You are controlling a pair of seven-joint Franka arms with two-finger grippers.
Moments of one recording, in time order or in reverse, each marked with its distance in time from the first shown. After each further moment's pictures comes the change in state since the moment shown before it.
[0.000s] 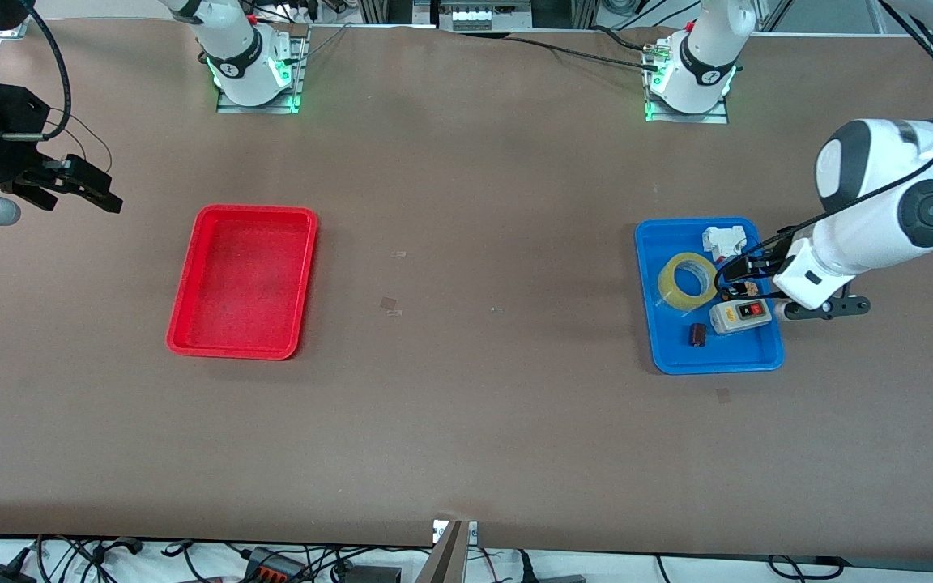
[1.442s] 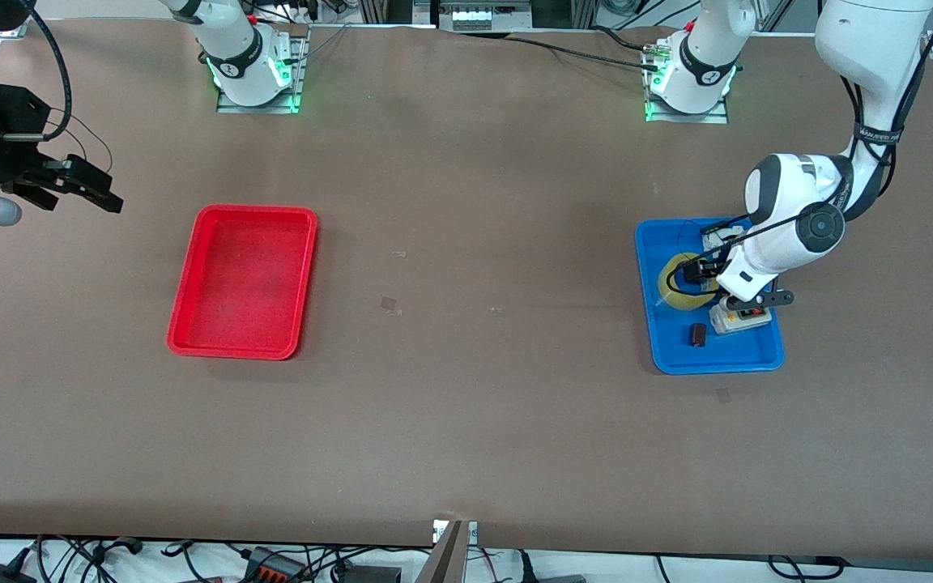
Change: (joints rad) left arm 0.001 0.146 -0.002 -0.263 0.000 0.400 -0.023; right arm 0.000 0.001 0.000 0.000 0.000 -0.002 0.000
